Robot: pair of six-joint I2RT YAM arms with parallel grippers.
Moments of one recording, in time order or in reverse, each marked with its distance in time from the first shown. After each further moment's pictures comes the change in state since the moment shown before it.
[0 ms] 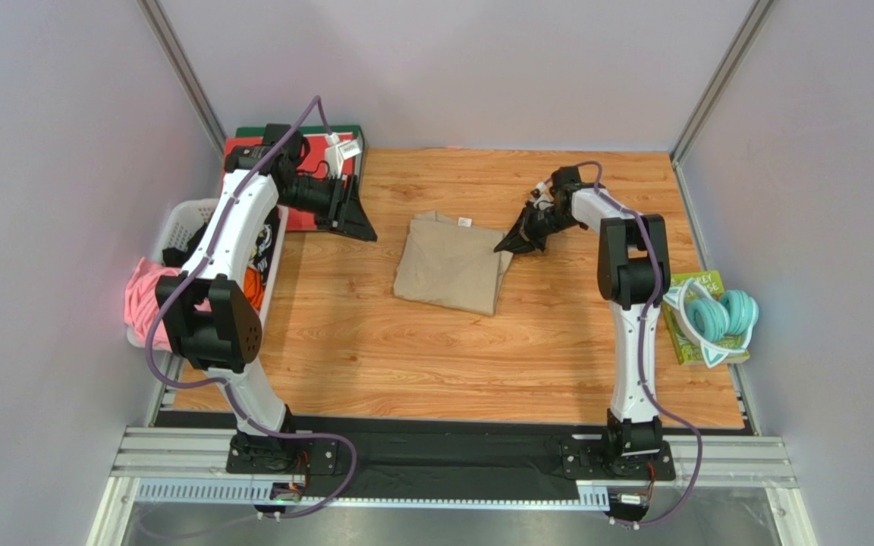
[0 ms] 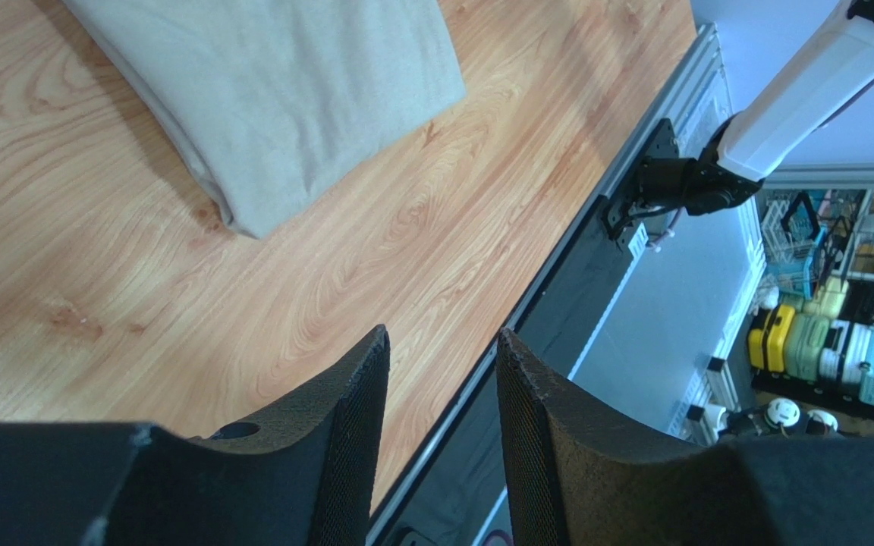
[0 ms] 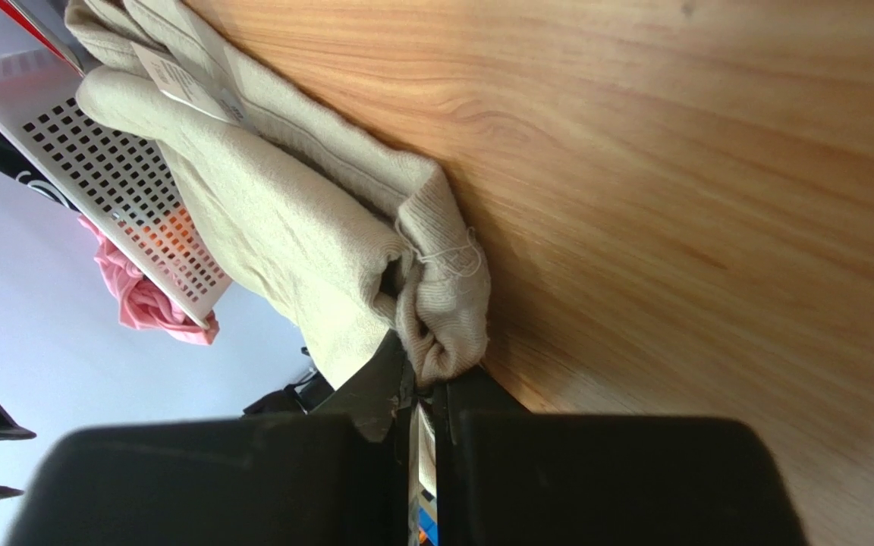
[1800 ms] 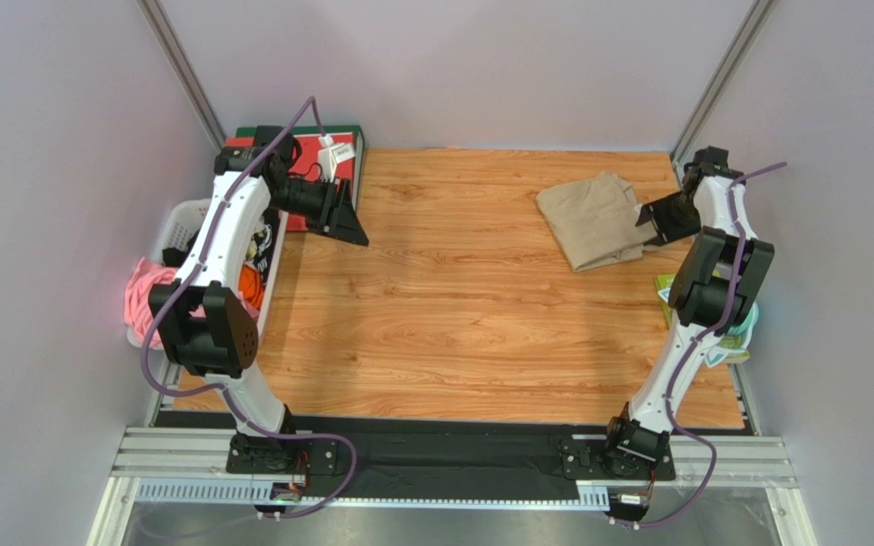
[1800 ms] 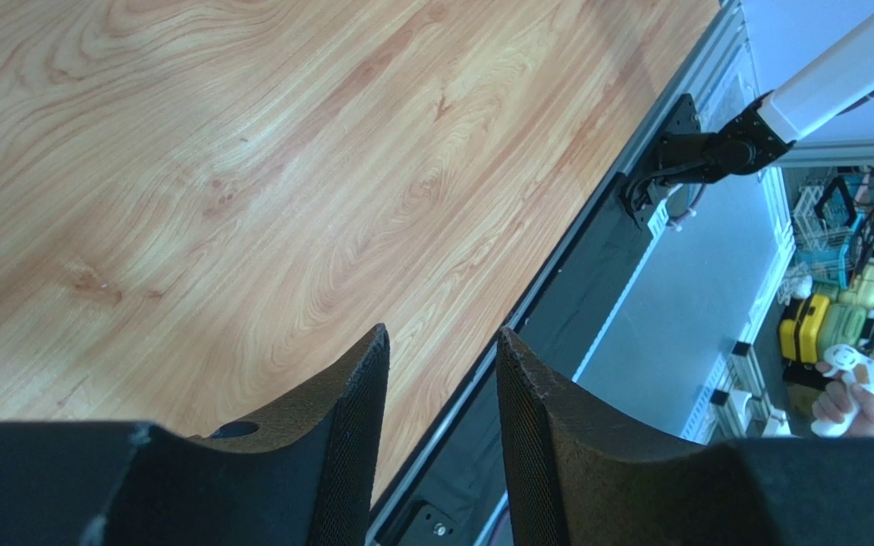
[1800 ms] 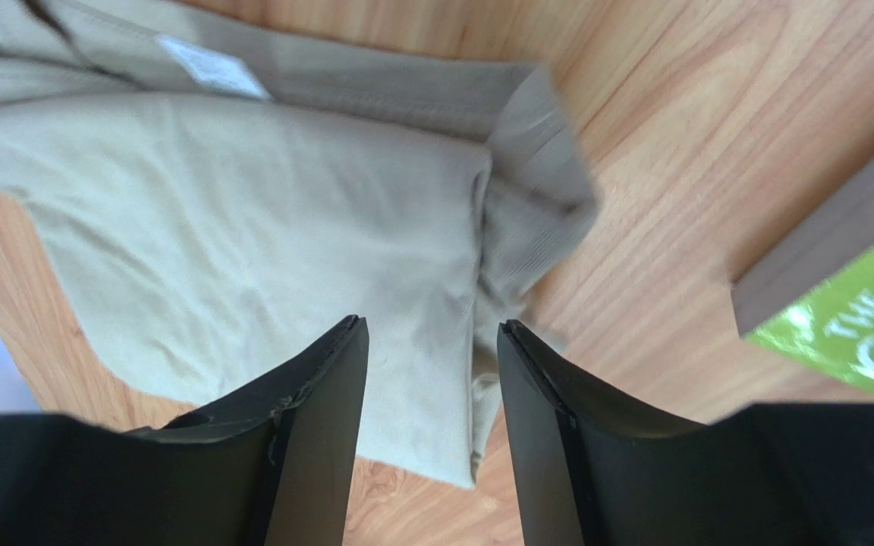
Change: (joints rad) left arm 0.028 -0.034 -0.002 -0.073 -0.023 0.086; right arm -0.464 -0.235 0.016 -0.178 0.715 0.358
